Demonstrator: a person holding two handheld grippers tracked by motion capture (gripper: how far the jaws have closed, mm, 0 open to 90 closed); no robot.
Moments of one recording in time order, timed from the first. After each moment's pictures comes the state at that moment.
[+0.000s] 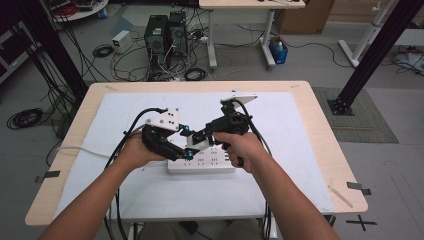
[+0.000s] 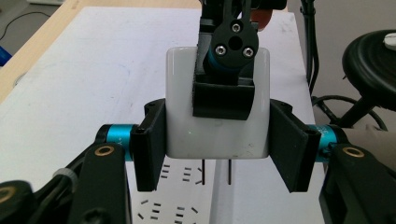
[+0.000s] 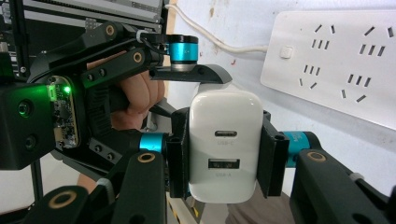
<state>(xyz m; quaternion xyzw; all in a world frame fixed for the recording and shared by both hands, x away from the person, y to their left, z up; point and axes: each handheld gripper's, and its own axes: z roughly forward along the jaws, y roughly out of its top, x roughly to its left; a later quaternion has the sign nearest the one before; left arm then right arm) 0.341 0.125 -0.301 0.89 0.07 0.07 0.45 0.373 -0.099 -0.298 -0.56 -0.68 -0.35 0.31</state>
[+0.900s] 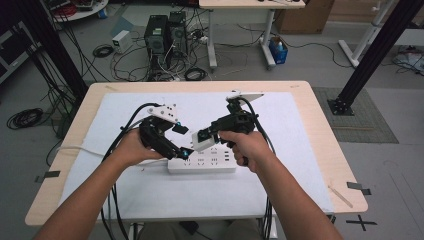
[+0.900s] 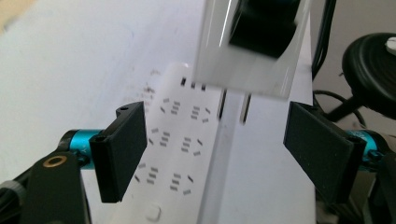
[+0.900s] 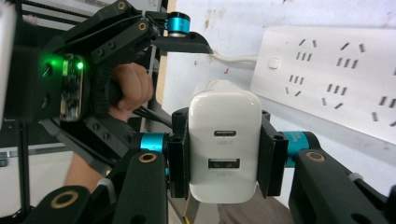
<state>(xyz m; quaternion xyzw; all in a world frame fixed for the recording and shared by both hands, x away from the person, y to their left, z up) 0.356 0.134 -0.297 0.91 0.15 0.02 0.38 0.372 -0.114 -0.291 -0.56 -0.69 -0.36 0.28</state>
